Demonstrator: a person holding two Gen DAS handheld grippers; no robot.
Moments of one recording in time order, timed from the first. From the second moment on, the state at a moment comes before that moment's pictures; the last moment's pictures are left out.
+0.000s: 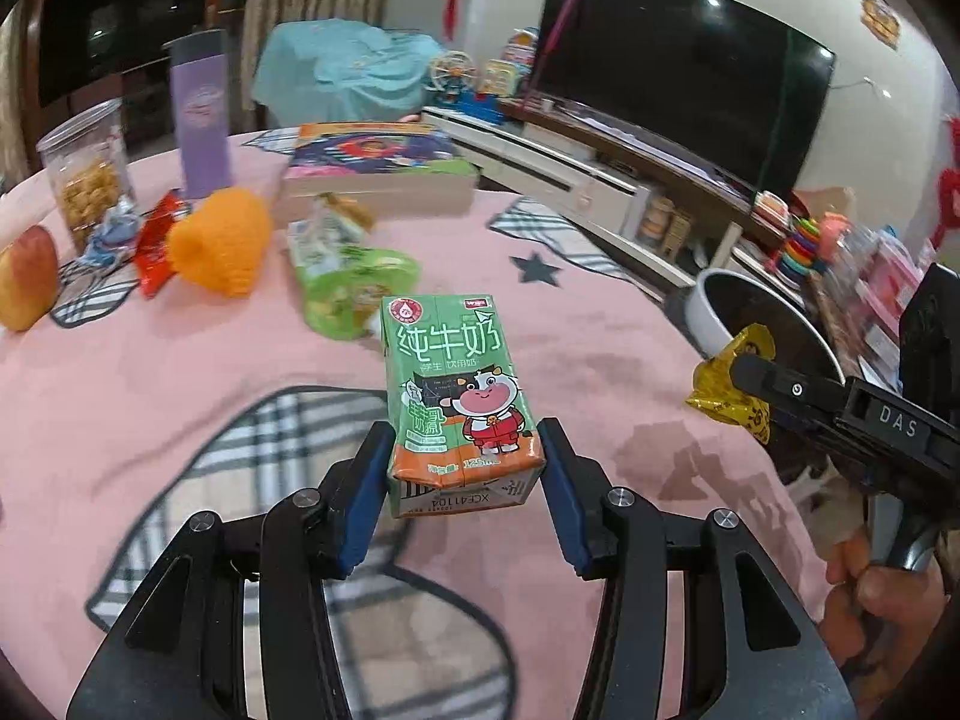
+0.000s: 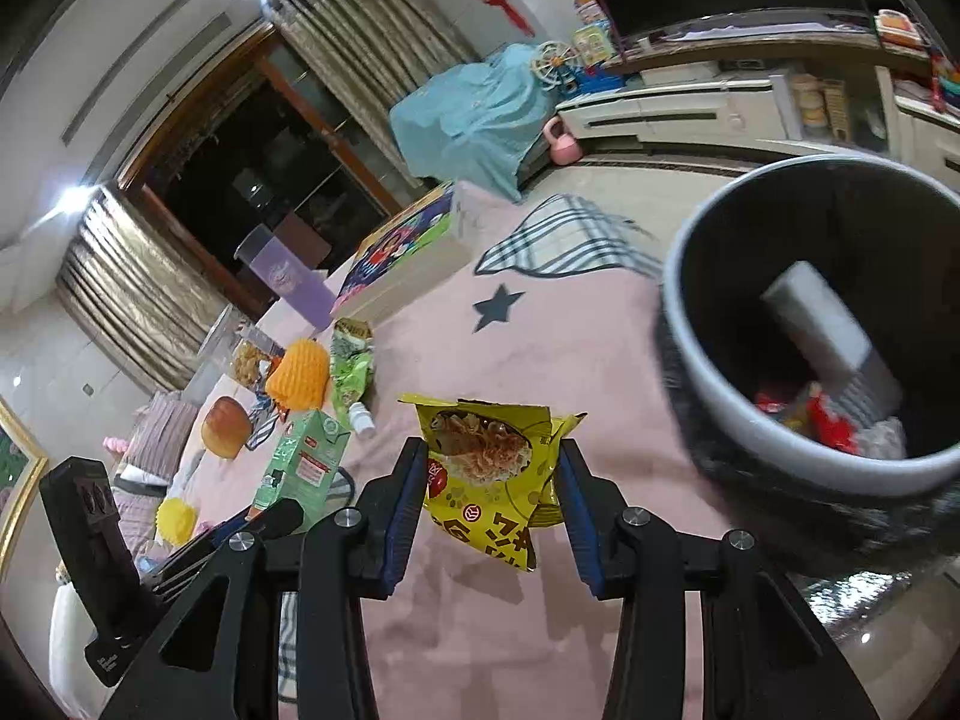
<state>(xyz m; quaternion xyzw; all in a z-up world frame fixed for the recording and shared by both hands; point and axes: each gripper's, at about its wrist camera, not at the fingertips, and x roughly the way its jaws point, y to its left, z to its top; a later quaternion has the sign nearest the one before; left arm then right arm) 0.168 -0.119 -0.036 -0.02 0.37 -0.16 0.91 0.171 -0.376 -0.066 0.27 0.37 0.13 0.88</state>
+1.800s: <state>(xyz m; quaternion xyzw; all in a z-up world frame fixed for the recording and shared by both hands) 0.181 -0.338 -0.010 0.08 0.36 -0.34 0.87 0.164 -0.530 -0.063 0.29 0.36 -0.01 0.89</state>
